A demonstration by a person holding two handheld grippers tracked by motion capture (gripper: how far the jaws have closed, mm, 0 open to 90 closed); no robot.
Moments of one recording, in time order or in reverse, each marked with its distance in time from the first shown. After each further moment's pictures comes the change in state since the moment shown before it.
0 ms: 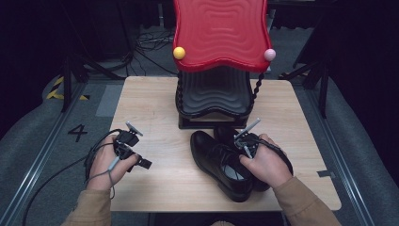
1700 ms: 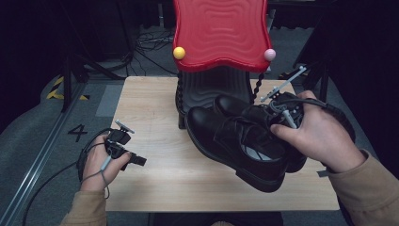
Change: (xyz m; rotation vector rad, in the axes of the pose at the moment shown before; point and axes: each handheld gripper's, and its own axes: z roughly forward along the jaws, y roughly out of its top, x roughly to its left) left arm 0.013 -0.009 -0.011 -0.059 -0.011 -0.039; right arm 0.030 0.005 -0.197 -0.106 0.038 -0.142
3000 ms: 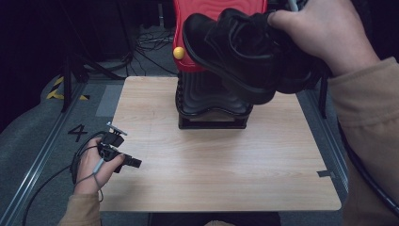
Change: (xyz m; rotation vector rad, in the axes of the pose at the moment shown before) left arm 0.013 -0.013 -0.001 -0.024 -0.035 -0.035; right arm -0.010 0.131 -0.120 -0.179 -0.154 0.145
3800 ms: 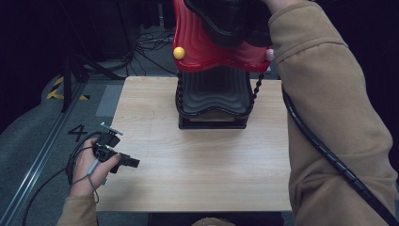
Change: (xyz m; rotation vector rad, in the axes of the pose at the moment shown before) left arm 0.004 -0.008 -0.009 -0.043 -0.031 0.003; right arm -0.020 0.104 0.028 -0.155 -0.104 0.196
